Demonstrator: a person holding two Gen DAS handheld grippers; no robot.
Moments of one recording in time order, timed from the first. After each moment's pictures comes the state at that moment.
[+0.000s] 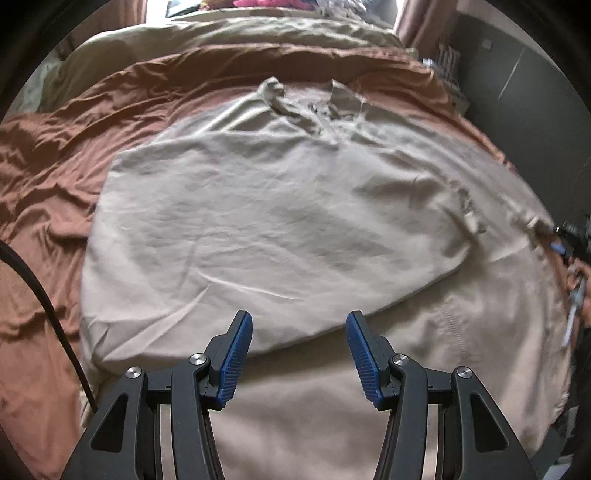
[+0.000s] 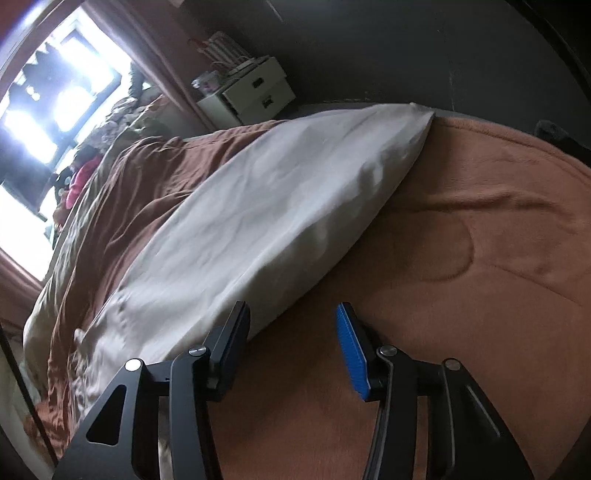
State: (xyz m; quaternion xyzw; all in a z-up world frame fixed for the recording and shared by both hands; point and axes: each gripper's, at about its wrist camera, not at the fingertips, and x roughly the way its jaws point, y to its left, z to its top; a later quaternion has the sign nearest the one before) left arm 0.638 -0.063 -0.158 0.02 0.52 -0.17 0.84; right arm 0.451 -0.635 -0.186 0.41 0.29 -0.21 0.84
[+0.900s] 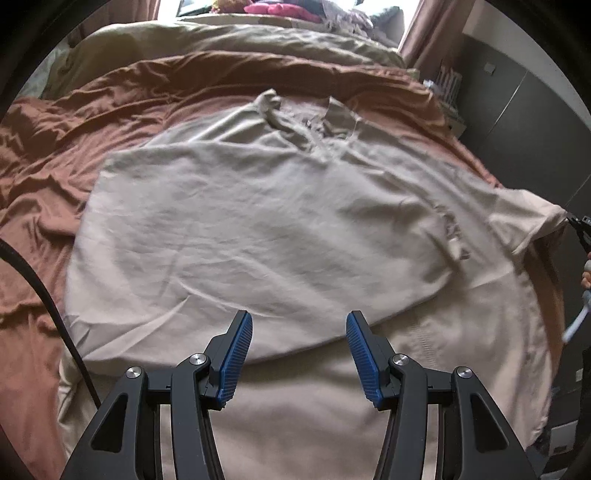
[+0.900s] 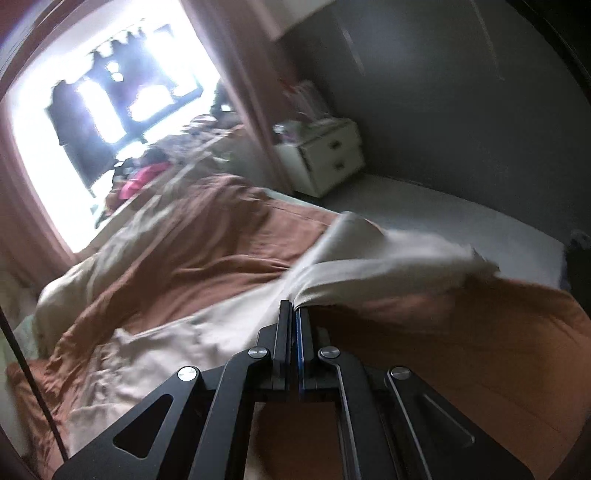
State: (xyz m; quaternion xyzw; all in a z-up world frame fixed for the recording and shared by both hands) left arm 0.633 -0.067 -0.140 -0.04 0.50 -0.18 0.85; right arm 0.418 -0.538 -0.029 0.28 0.20 -0.12 0.93
